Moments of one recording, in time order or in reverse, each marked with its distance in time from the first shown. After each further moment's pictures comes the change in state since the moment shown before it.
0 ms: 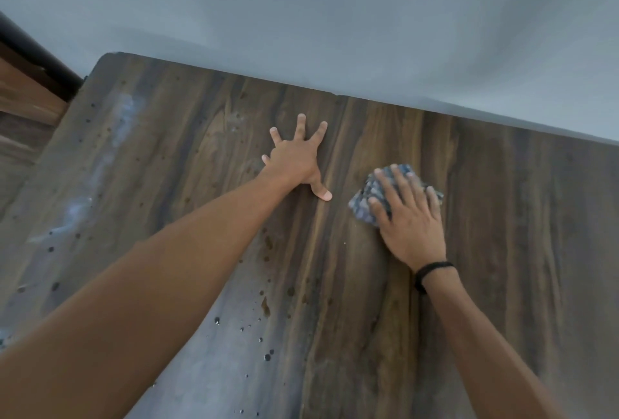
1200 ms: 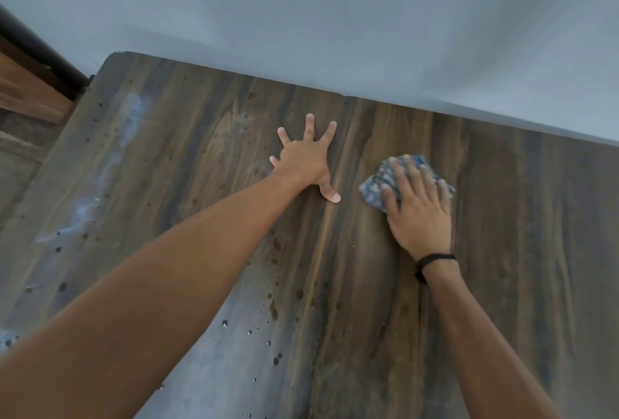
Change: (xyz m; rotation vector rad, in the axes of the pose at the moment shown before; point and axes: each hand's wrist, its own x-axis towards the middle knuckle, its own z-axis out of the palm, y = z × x) left_hand 0.001 0.004 -0.003 0.019 -0.032 -0.004; right_hand 0.020 -0.002 0.004 0.045 0.084 0.086
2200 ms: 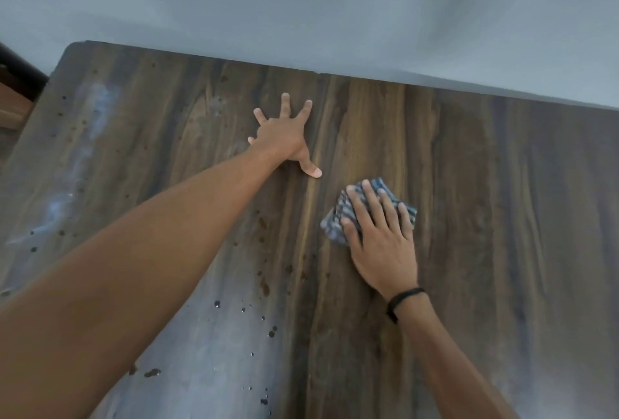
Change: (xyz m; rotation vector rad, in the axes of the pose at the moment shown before) left_hand 0.004 -0.006 0.003 -0.013 0.034 0.060; right_hand -0.106 -0.032 0.017 -0.069 -0.017 0.002
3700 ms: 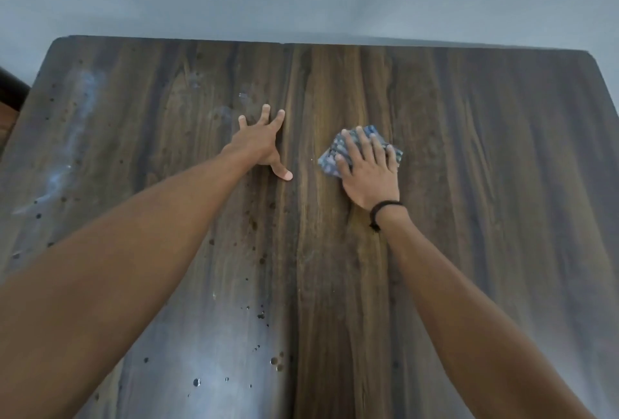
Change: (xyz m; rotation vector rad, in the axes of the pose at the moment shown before) left_hand -0.084 -0.009 0.065 0.111 -0.011 0.056; right_hand -0.011 0.020 -0.017 0.088 -0.079 0.092
